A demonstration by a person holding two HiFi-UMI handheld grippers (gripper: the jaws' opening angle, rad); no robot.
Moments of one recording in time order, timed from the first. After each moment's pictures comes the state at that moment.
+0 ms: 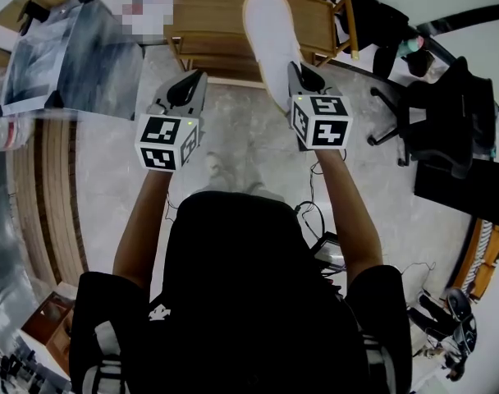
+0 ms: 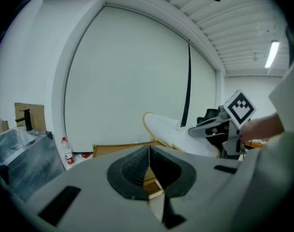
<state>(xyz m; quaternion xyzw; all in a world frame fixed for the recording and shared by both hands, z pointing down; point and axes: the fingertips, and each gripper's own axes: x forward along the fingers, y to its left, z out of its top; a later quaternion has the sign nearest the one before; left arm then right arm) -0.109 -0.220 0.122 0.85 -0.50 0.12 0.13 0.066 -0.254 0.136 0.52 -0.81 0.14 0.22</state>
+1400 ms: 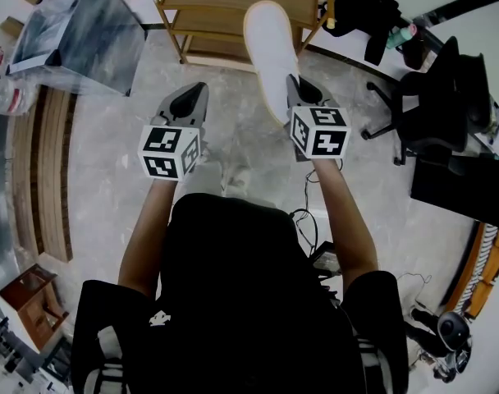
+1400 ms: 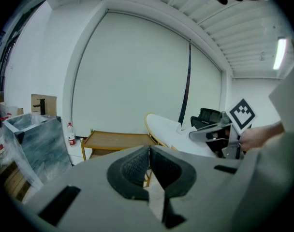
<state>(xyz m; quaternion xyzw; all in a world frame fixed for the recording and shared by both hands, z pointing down) 0.018 -0.044 0.136 0.82 -0.54 0.11 0.15 0.192 -0.092 0.155 0.48 -0.84 0.16 0.20</state>
